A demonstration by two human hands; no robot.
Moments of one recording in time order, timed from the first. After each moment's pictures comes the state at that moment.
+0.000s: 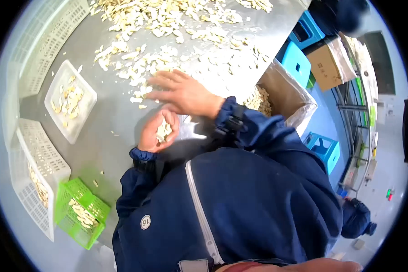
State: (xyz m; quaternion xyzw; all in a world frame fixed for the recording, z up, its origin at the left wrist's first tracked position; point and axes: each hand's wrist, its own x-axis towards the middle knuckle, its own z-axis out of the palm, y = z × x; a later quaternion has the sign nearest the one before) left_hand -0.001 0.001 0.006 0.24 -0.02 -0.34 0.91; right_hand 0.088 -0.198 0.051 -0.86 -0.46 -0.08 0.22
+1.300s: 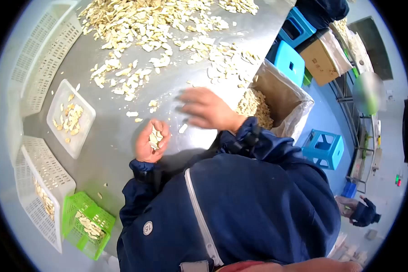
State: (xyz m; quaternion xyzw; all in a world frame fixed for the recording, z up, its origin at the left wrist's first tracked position) left_hand 0.001 0.002 0.008 0.20 0.01 -0.30 0.93; right_hand 0.051 -0.282 0.042 -0.87 -0.42 -0.07 0.24
